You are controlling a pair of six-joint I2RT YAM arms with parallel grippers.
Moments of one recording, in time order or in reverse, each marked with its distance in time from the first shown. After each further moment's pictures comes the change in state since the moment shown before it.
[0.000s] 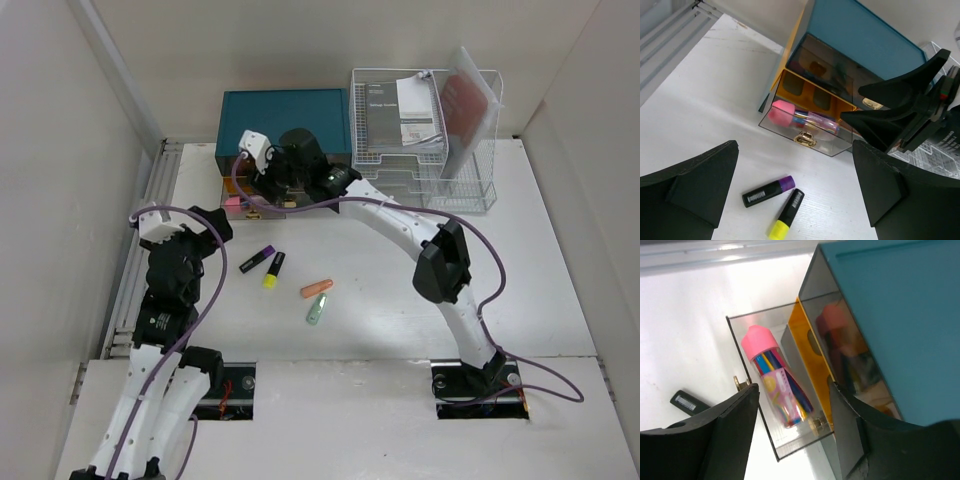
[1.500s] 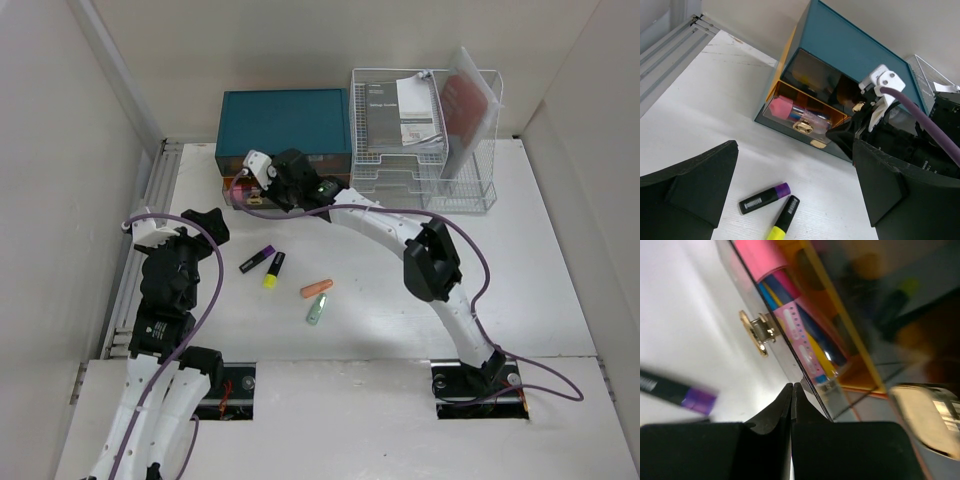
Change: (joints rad) left arm 0.000 -0.064 0.000 0.006 -0.003 0.013; right arm 0.007 0.061 -0.061 -0.070 0.201 0.028
